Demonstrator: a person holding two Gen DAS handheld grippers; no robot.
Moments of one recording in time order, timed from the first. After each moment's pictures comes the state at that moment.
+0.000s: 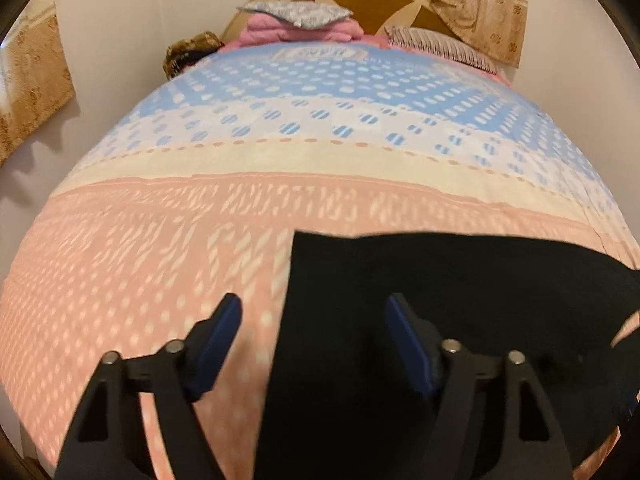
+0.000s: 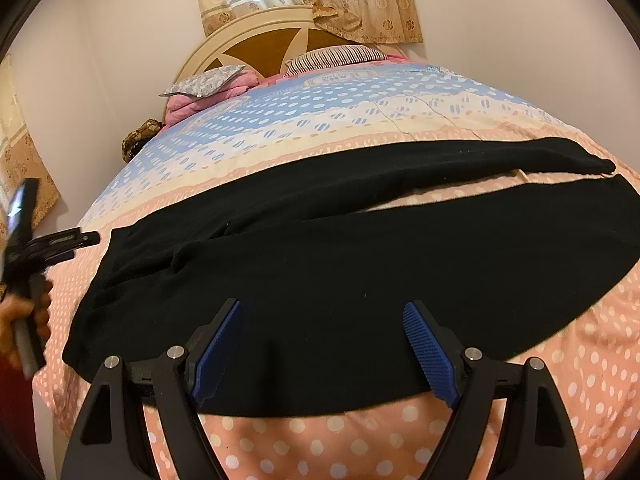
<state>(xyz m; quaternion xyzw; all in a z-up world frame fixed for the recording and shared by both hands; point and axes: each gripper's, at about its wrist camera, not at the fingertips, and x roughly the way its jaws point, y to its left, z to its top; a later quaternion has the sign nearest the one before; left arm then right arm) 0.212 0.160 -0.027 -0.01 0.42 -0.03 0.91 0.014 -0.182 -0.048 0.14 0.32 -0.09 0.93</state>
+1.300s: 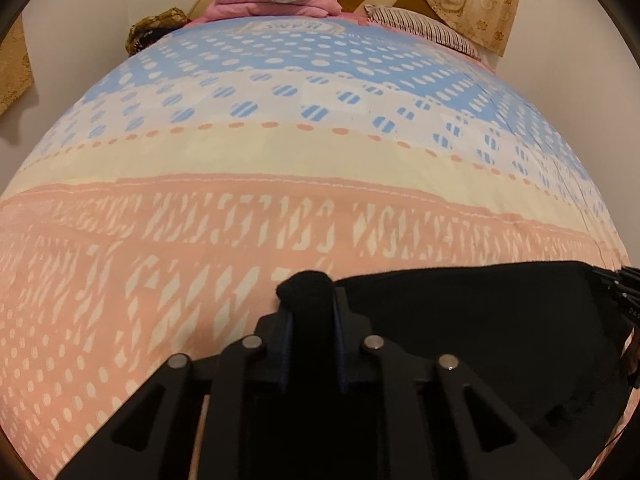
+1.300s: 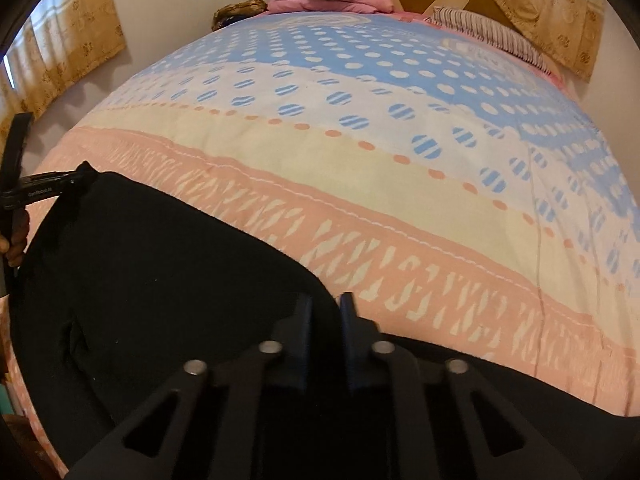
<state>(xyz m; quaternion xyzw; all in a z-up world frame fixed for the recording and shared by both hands) 0.275 0.146 -0.048 -0.03 0.45 -0.09 0.89 0.273 -0.233 -0.048 -0.07 0.45 0.12 0.88</state>
